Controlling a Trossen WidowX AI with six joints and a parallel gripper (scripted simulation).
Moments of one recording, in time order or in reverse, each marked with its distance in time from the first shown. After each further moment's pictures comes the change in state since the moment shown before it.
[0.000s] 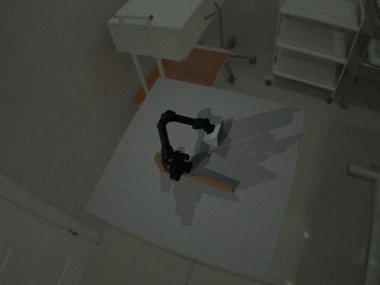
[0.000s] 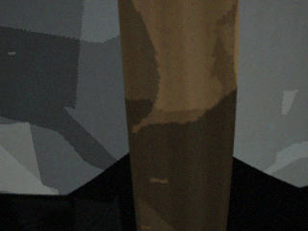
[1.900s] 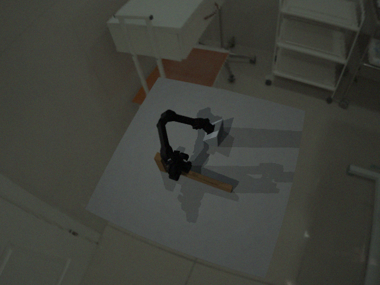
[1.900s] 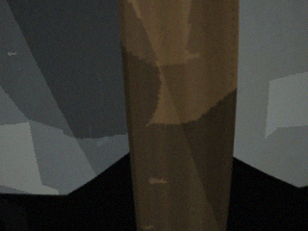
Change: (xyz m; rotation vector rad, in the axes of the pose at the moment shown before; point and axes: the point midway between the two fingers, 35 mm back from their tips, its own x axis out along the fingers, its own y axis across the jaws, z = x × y) arm 0.000 0.000 -0.006 0.001 -0.001 -0.001
